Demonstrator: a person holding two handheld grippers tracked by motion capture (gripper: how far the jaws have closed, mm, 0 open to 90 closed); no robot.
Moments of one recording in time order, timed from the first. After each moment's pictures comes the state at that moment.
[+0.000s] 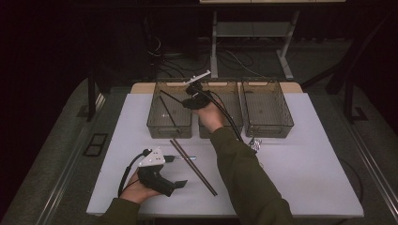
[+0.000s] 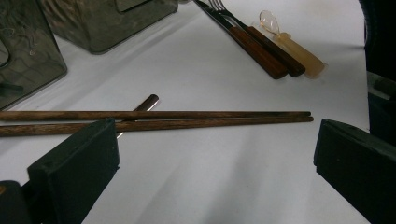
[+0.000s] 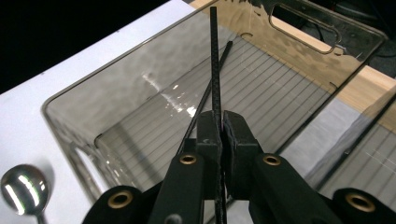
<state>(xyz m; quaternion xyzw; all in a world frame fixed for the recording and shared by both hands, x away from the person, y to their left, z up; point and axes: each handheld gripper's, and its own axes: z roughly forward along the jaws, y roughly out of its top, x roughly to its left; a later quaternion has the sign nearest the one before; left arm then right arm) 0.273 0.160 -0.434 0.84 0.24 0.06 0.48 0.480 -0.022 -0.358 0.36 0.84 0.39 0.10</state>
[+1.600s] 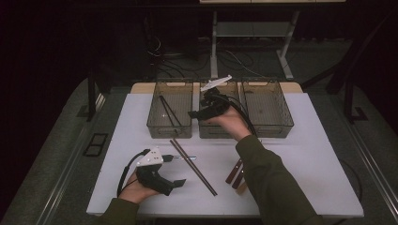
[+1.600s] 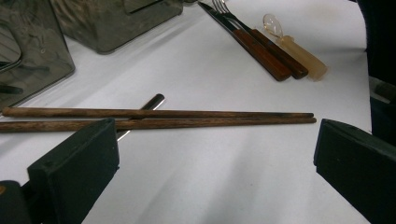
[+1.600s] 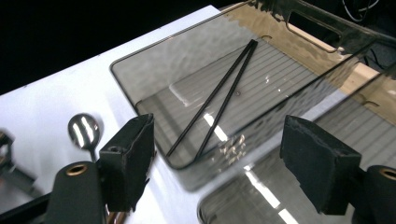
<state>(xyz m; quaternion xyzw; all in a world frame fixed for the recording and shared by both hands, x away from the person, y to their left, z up) 0.274 0.165 -0.434 0.83 0.25 0.06 0.49 0.441 -0.079 -0.344 0.30 0.85 0.43 0.08</state>
